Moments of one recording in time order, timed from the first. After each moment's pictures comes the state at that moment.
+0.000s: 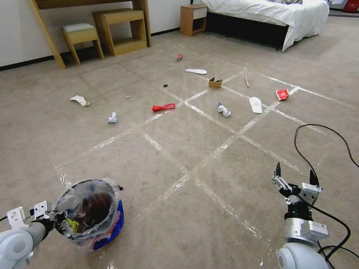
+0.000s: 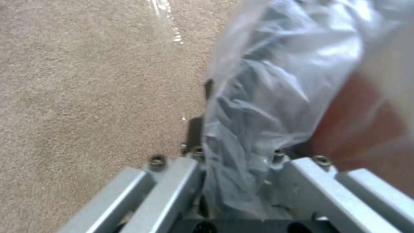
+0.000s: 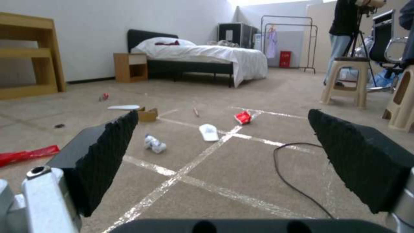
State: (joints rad) left arm 1.68 -0.80 -0.83 -1.90 -1.26 0.59 -0.41; right arm -1.59 1.44 0.71 2.06 0.15 0.21 0.24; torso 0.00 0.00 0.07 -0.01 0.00
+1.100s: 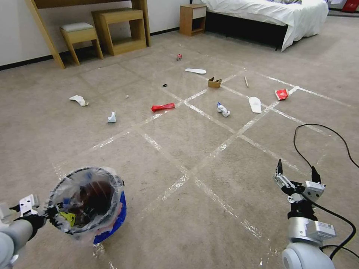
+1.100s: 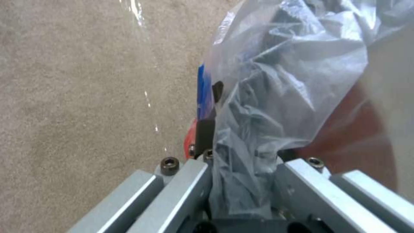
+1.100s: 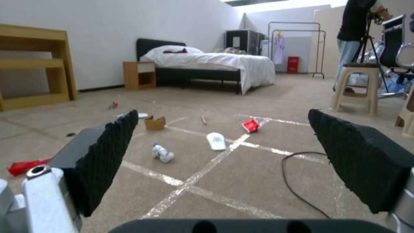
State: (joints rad) left arm 1.81 -0.89 -1.08 -2.16 -1.40 0.65 -0.49; right arm -1.60 1.38 0.70 2.09 0.21 0.21 0.24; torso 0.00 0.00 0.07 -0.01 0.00
